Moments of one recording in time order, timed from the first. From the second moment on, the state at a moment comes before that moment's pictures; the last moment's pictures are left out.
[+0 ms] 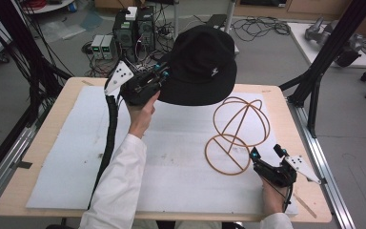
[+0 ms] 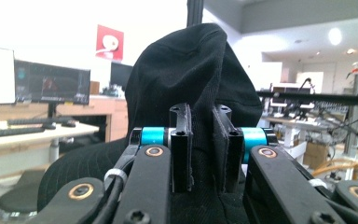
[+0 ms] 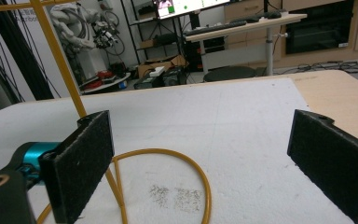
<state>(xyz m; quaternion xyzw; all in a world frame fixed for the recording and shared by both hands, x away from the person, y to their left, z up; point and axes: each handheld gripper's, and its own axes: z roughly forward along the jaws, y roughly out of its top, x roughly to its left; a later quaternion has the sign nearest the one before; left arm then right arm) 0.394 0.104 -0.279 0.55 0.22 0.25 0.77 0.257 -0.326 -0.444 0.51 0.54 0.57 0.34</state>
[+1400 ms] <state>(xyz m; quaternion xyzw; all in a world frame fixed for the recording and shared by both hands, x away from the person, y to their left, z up) 0.335 0.026 -0.253 0.52 0.08 0.14 0.84 0.251 -0.331 -0.444 0.52 0.53 0.58 0.35</state>
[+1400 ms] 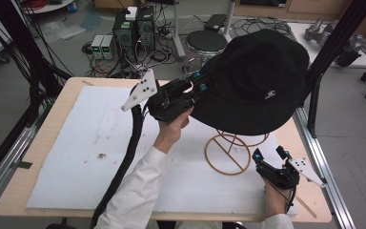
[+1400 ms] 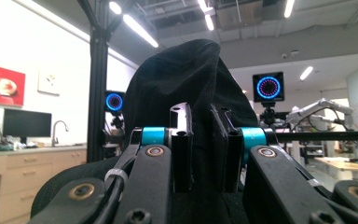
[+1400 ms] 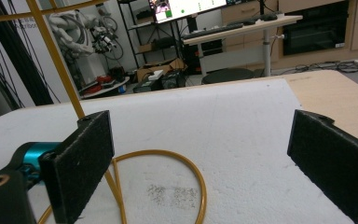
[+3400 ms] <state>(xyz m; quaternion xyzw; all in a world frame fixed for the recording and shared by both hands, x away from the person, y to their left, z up) 0.332 0.046 -0.345 0.58 0.18 0.10 0.79 0.241 -0.319 -0.440 0.50 0.54 0.57 0.36</state>
